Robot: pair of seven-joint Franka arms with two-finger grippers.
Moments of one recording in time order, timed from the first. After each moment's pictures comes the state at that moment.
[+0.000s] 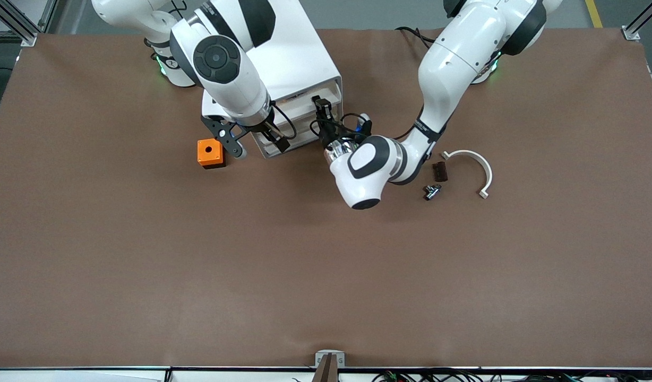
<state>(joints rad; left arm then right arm) -0.53 0.87 -0.19 -1.35 -1.01 1.31 -2.35 0.72 0.20 -0.07 -1.69 0.17 1.75 1.46</state>
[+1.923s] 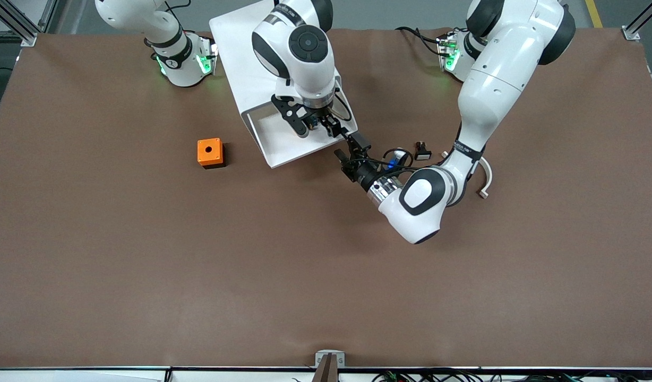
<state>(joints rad) -0.34 0.89 -0.19 -1.35 -1.04 1.36 -2.09 0.96 0.32 -0.07 -1.72 0.17 1.96 1.74</state>
